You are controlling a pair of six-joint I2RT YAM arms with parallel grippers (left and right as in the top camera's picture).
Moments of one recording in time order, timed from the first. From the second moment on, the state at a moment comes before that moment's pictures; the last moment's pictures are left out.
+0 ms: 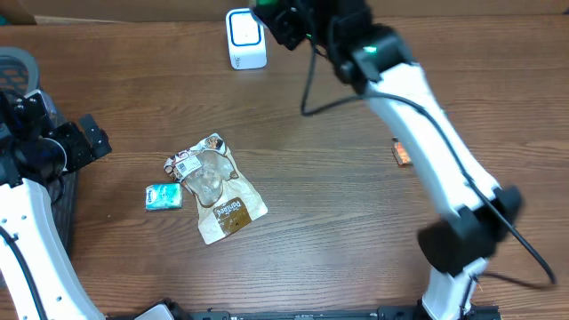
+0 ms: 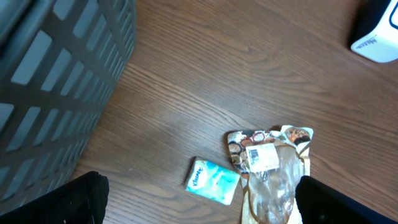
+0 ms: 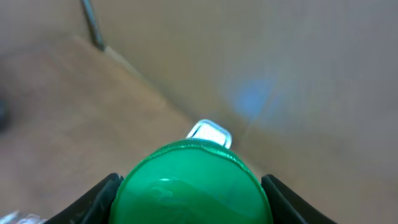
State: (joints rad) left arm 0.52 1.38 1.45 -1.11 0.19 -0.04; right arm 0.47 1.97 2.11 -0.58 -0.15 -0.19
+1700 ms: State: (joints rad) left arm 0.52 1.38 1.45 -1.11 0.19 -0.04; right arm 0.16 1.98 1.65 -1.13 0.12 0.31
